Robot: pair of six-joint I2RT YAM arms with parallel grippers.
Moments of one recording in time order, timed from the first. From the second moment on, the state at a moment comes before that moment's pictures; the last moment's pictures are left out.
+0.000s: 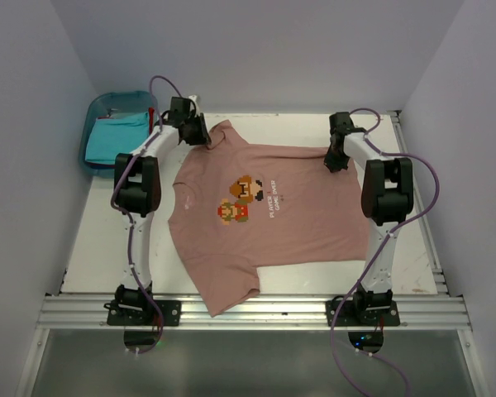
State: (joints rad) left arm -0.14 2.39 1.99 -0.39 0.22 -0.31; right arm 0.09 2.19 1.70 -0.64 0.24 0.48
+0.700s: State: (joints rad) left arm -0.14 2.39 2.04 -0.39 0.16 -0.29; right arm 0.09 2.19 1.70 -0.64 0.24 0.48
